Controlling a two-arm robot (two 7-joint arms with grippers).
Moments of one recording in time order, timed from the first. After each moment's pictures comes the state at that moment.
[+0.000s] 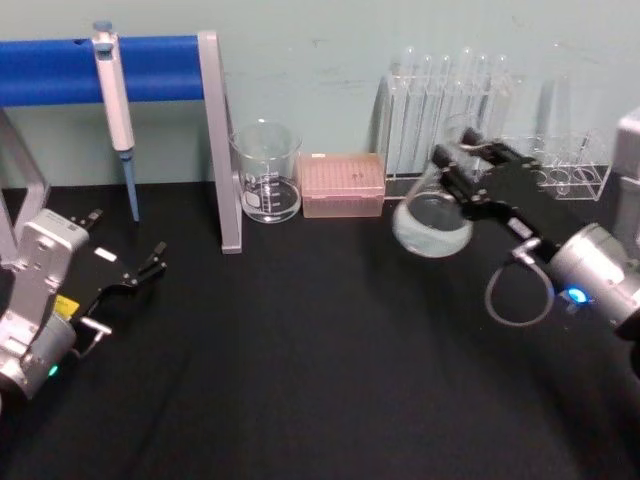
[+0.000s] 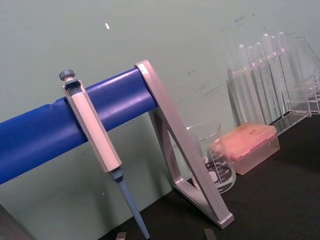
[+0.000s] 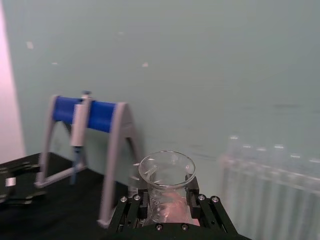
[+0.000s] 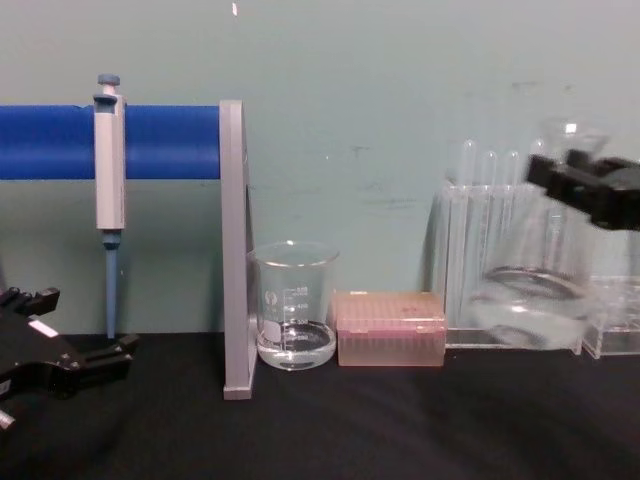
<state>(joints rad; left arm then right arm) -0.20 0.60 0.45 -1.41 -0.25 -0.12 0.03 0.22 0.40 -0.25 -1.53 0.47 -0.09 0.41</state>
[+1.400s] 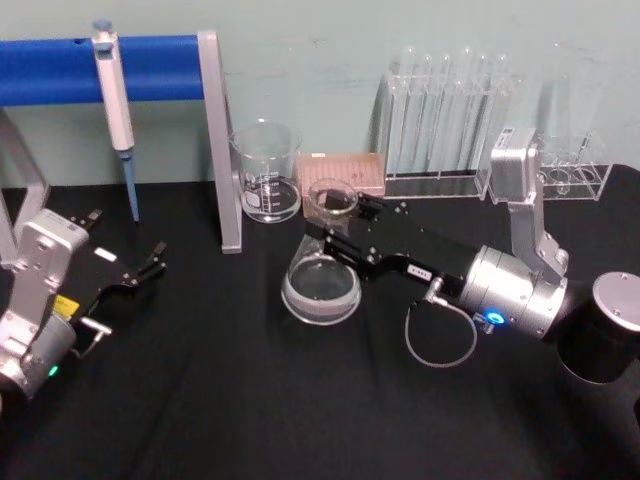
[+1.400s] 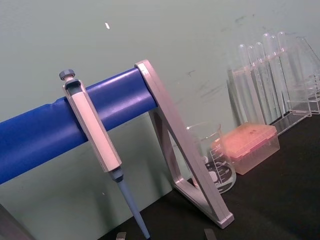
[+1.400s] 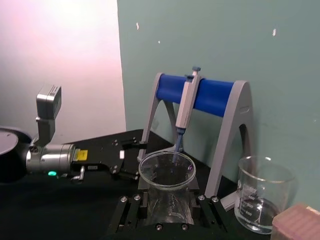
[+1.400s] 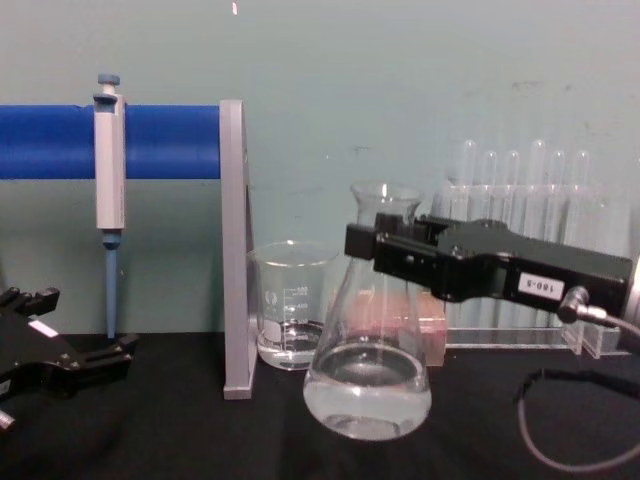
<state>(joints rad) -0.20 0.60 0.45 -1.41 -0.25 -0.12 0.03 0.39 0.41 -0.51 -1.39 0.57 -0.08 0.69</state>
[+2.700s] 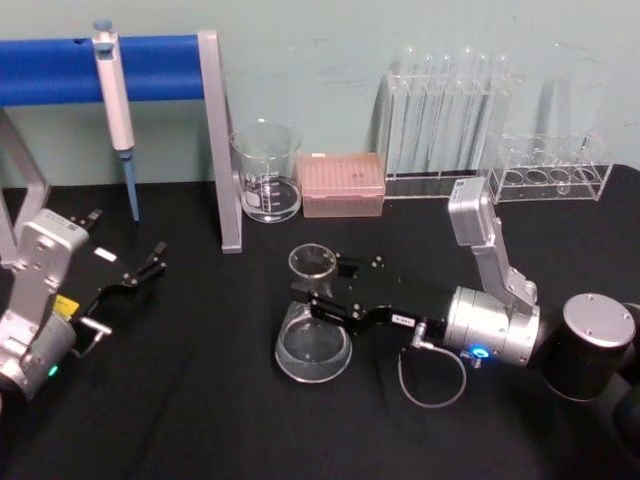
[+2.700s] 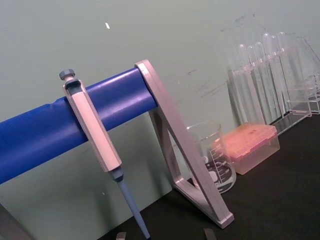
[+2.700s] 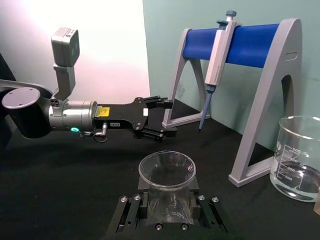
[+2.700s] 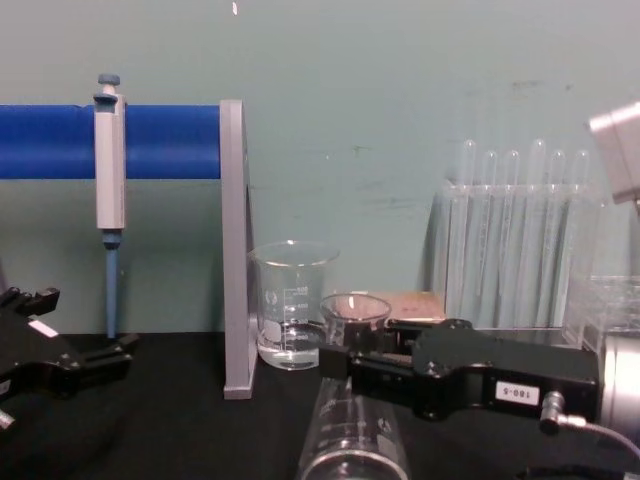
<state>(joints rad) -0.20 0.60 0.45 -1.41 -0.25 -0.12 0.03 0.44 0.40 -0.61 -1.23 0.56 -0.10 0.80</state>
